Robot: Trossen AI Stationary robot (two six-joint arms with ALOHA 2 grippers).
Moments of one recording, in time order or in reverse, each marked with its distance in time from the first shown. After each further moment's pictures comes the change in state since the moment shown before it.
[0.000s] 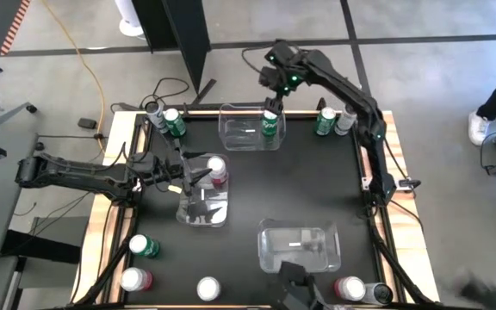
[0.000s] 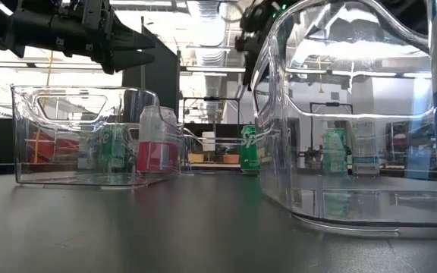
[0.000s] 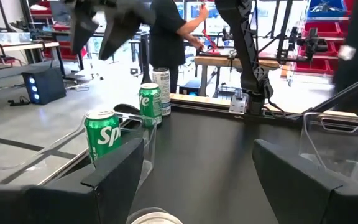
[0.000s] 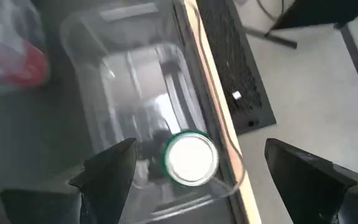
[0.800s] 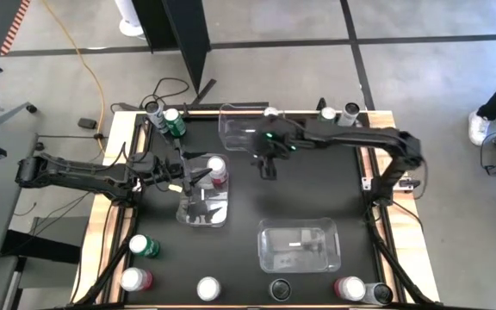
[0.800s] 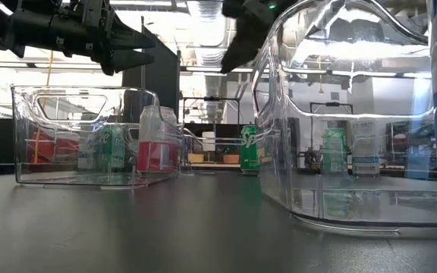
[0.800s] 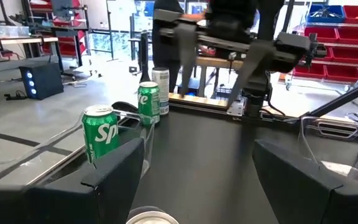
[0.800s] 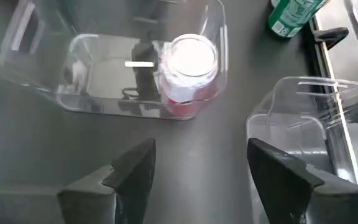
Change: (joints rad) left arm 0.000 0.000 0.000 0.000 0.000 -0.037; right arm 0.455 -0.408 -0.829 0.635 0.070 0.142
